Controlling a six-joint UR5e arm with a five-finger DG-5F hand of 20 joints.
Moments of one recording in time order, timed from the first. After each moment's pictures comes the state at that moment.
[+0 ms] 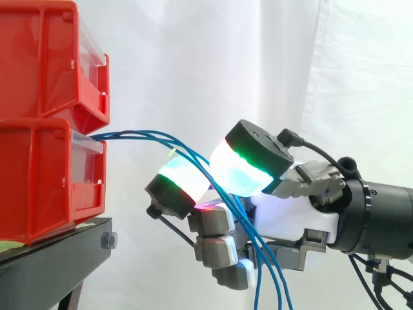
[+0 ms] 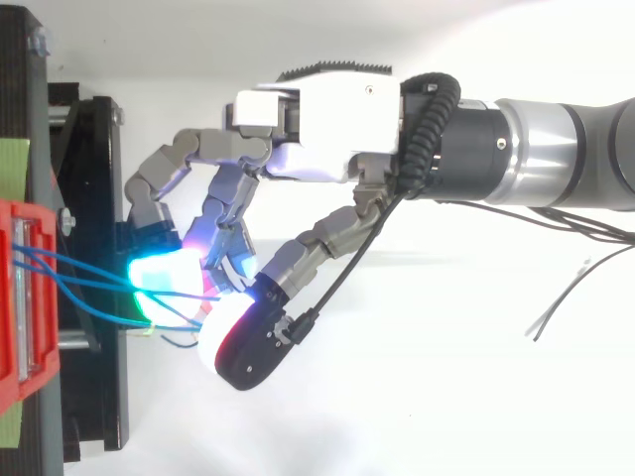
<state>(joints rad) 0.05 -2.40 -1.19 -2.52 -1.55 -0.04</state>
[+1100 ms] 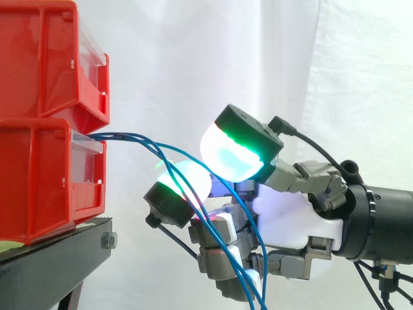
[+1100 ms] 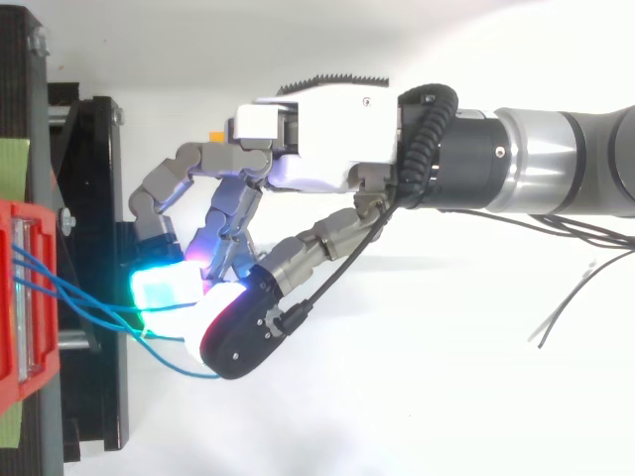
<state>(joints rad) 0.06 -2.40 -1.18 -2.55 -1.54 -0.01</state>
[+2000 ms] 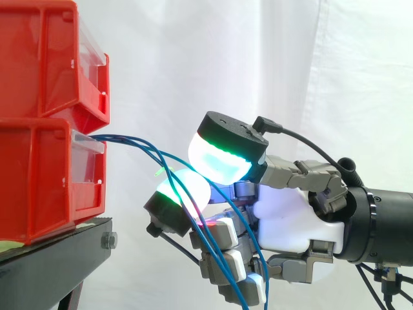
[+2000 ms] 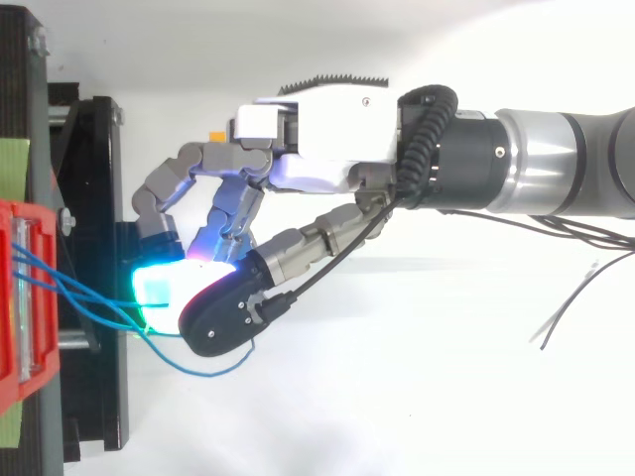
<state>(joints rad) 0.06 -2.40 -1.18 -2.57 -1.54 0.00</state>
